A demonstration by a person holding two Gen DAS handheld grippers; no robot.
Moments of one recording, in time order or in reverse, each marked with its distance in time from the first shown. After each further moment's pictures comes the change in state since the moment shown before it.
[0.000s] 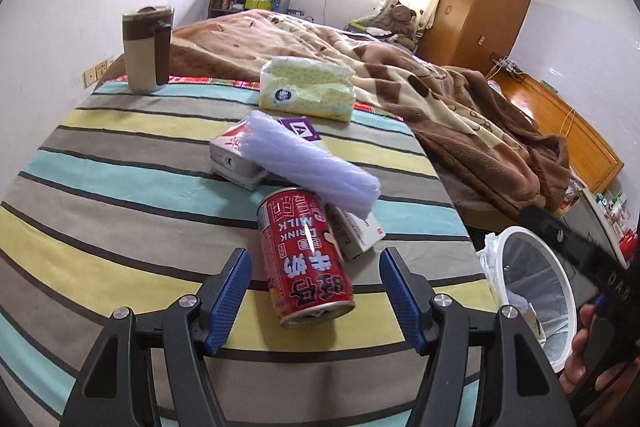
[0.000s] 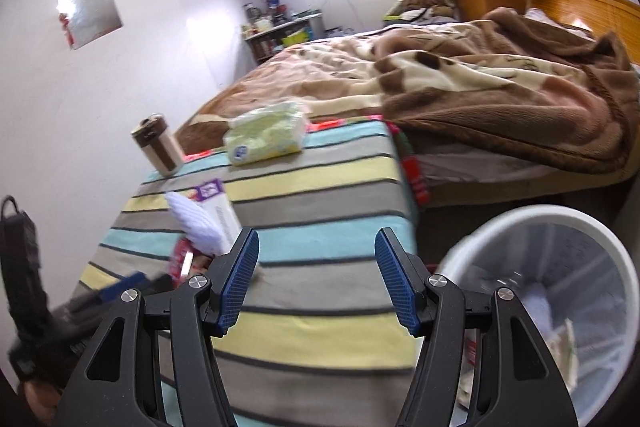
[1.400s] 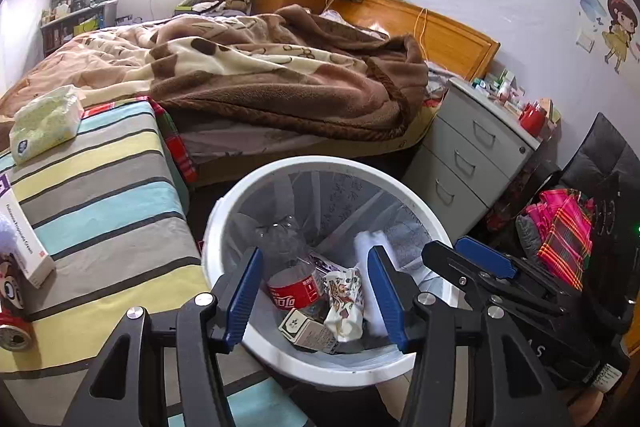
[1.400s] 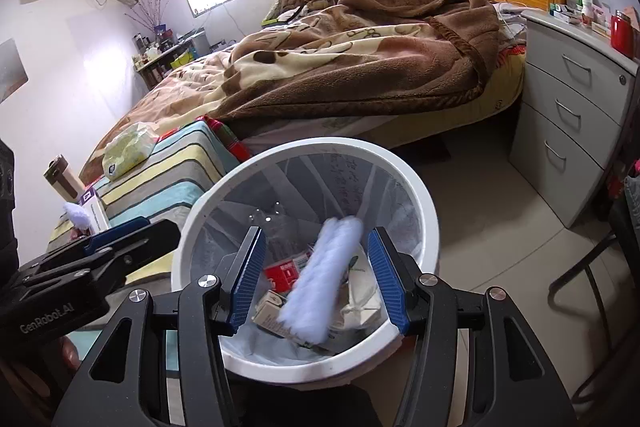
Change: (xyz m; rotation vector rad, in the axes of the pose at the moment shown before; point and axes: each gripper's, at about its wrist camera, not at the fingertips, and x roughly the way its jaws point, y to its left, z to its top) left arm 0.019 -0.245 -0.048 0.399 0.126 -0.385; right arm -0.100 -0.135 -0.059 0.234 -0.022 -0.329
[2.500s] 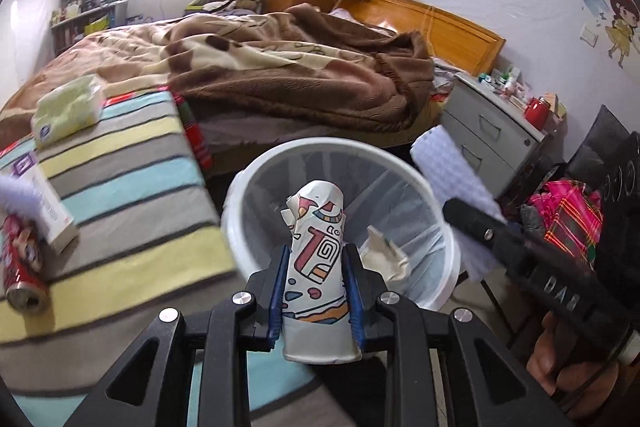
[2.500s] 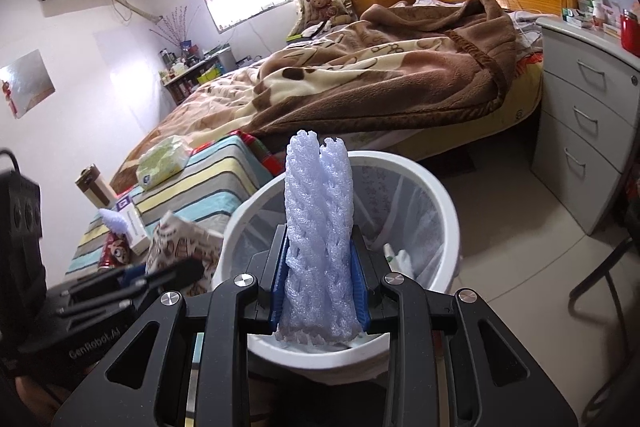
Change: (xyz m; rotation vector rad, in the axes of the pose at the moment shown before) left arm -0.021 -0.007 -0.023 0.008 0.011 0.044; right arm -0.015 0.007 -0.004 0.001 -0.057 0.096
